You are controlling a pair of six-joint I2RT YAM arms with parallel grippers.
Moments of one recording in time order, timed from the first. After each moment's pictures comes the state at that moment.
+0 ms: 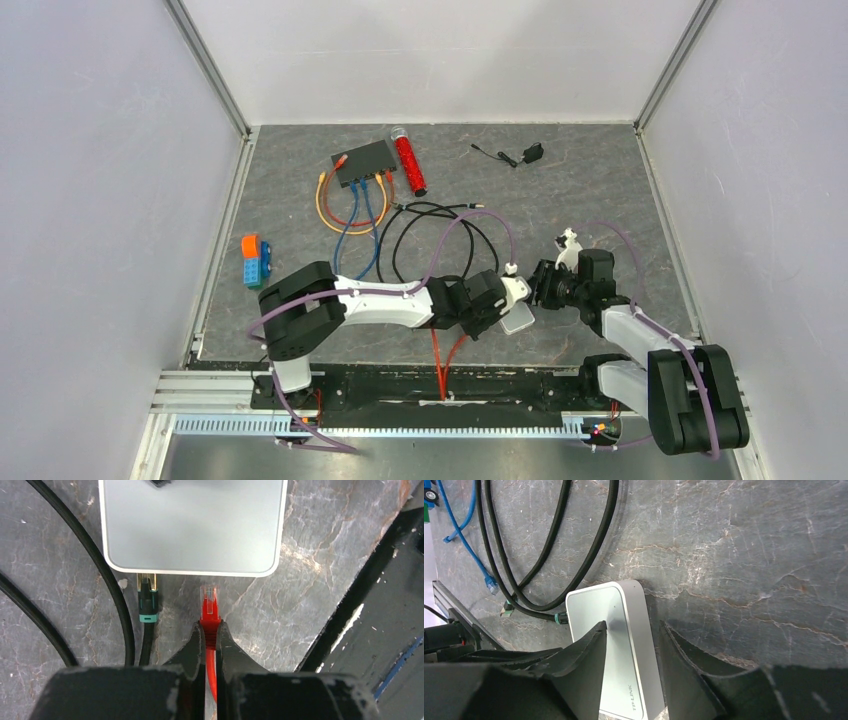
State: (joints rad) left arm -1.23 1.81 1.08 -0.18 -0.03 -0.12; right arm 0.09 1.10 0.24 0.08 -0.57 0.37
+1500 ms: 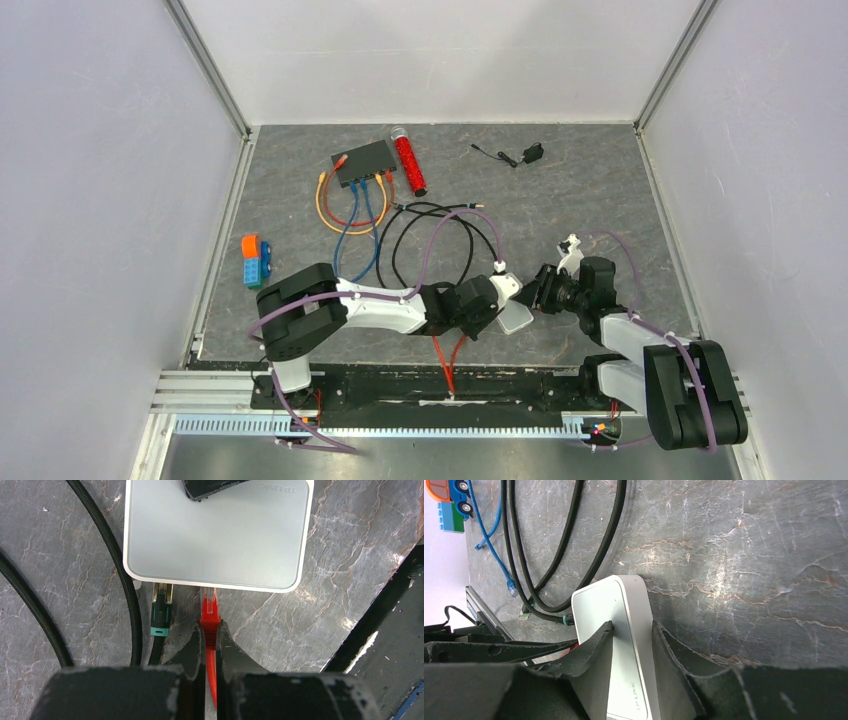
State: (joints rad) left arm -1.23 1.80 0.97 0.01 -0.10 -0.21; right arm 0.08 1.12 0.14 0.28 -0.63 0.47
